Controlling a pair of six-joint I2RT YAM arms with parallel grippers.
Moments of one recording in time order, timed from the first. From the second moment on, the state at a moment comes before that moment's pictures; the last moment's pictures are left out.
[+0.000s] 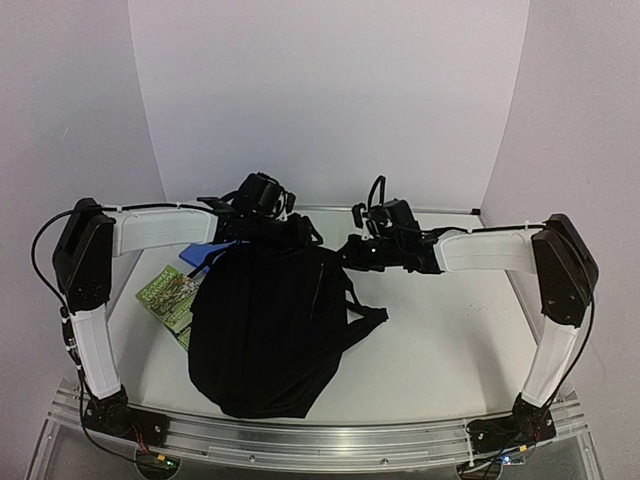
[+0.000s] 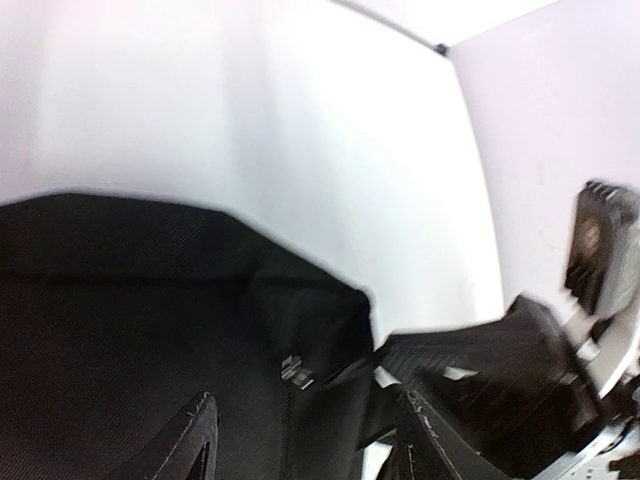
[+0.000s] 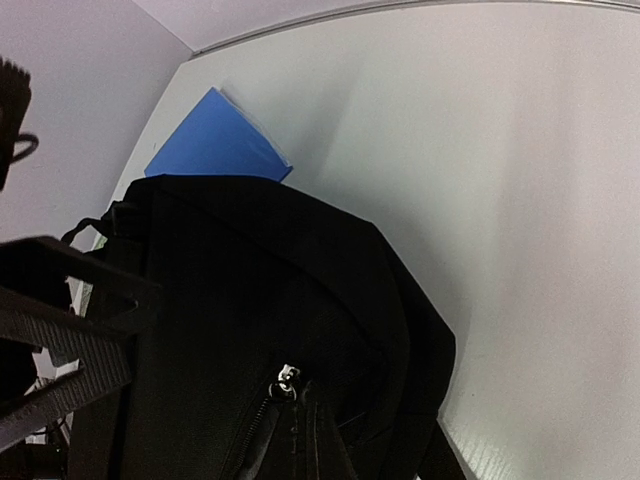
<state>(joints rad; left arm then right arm) -0.73 1.89 1.46 -0.25 0.23 -0.78 0.70 1.87 1.27 0.01 -0.14 0.57</state>
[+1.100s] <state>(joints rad) -0.73 2.13 1.59 -0.17 0.36 -0.81 0.87 1.84 1.10 0.11 -0.18 0.59</state>
